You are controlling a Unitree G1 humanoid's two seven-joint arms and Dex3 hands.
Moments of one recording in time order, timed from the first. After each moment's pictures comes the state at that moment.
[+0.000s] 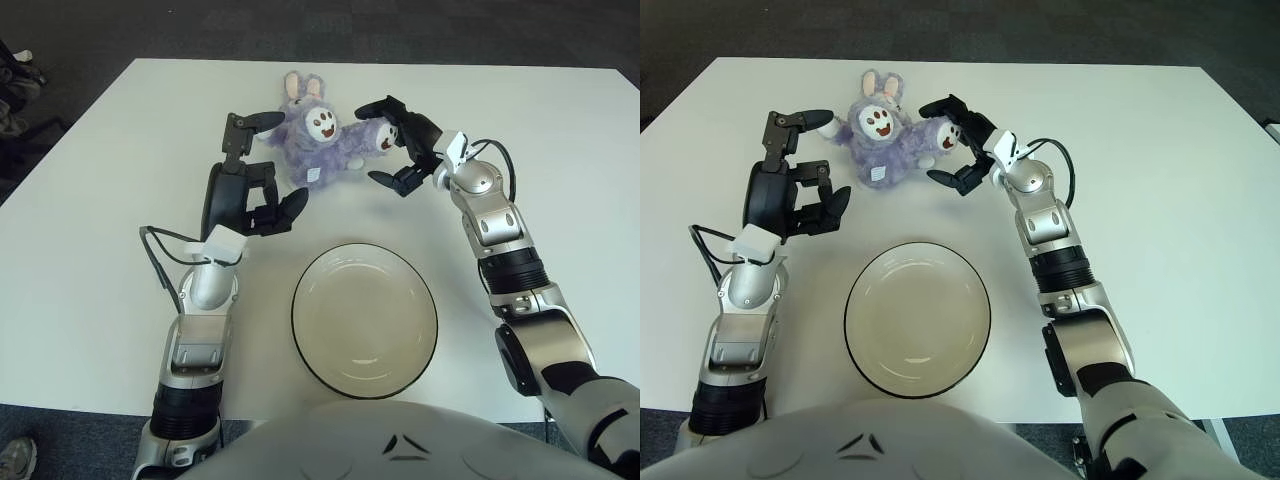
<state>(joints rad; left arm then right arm) 0.04 0.08 -0.06 -0.47 0.30 -0.13 0.04 -0.58 -0.22 0.15 0.18 -0.09 0.11 0.39</state>
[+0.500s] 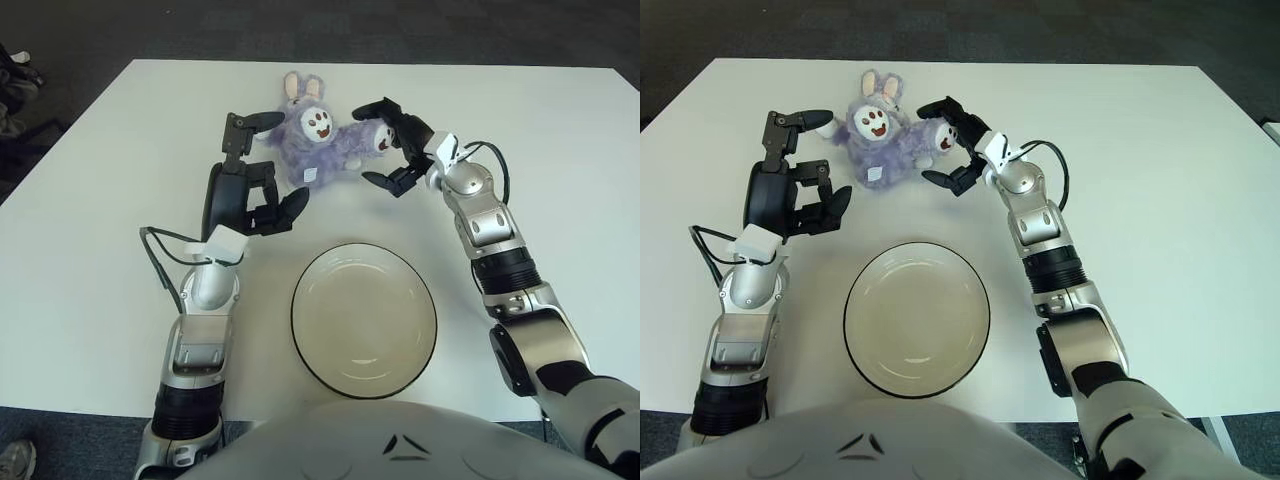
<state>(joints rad) 0.04 0.06 -0.06 -0.47 0.32 -0.13 0.05 -0.60 -0.17 0.17 0.23 -0.14 0.11 0.30</state>
